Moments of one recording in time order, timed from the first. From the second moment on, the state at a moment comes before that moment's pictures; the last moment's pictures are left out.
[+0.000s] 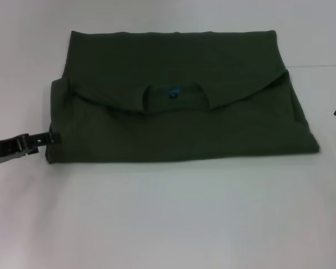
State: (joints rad) left arm -0.56 -2.06 0.40 0.73 2.34 1.28 -2.19; right arm 0.42 1.94 -0.48 -0.50 -1.86 -1.18 1.98
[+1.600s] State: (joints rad) left arm -0.62 -2.08 0.47 0.60 2.36 1.08 -2.14; right arm 0.43 1.95 -0.48 -0.50 -1.88 -1.16 1.97
